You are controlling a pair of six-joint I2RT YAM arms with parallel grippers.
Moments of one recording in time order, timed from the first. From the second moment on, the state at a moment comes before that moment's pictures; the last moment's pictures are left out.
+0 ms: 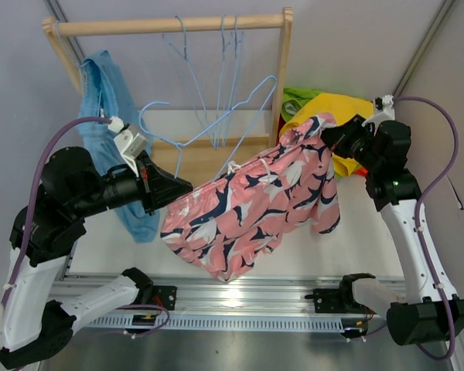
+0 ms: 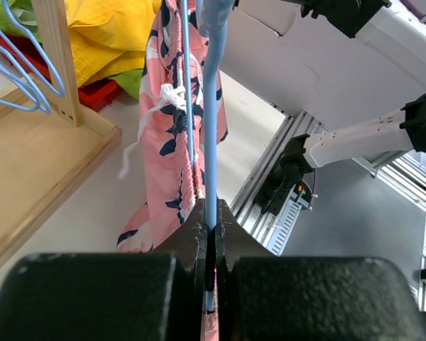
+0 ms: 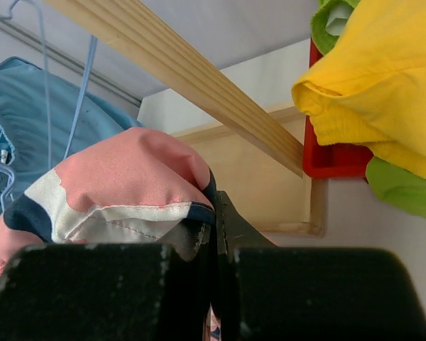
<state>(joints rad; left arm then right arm) -0.61 0.89 1.62 -0.92 0.48 -0.24 0.10 1.08 1.19 -0.27 -0.29 0.63</state>
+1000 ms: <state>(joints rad) -0.61 0.78 1.54 -0.83 -0.21 -0.24 0.59 1.15 1.70 -0.44 0.16 0.27</state>
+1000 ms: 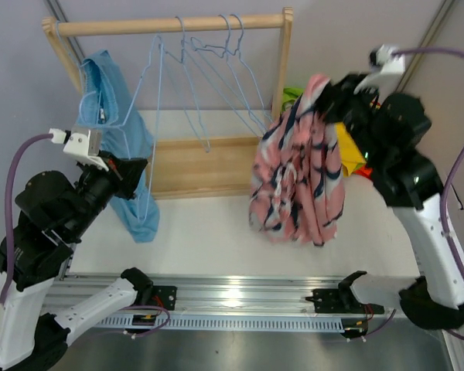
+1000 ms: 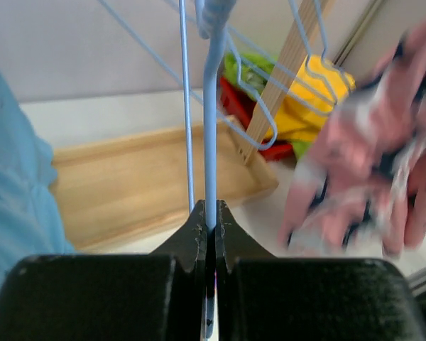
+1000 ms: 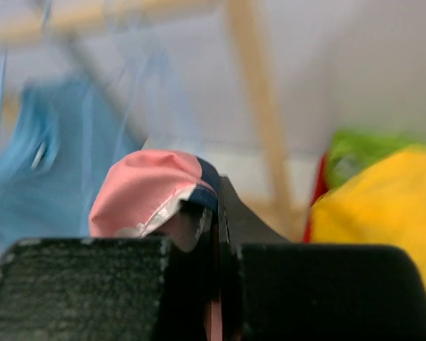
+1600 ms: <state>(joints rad) -0.55 0.89 1.40 -0.91 -0.37 -0.20 0.06 1.68 2.10 -0.23 0.27 0.26</state>
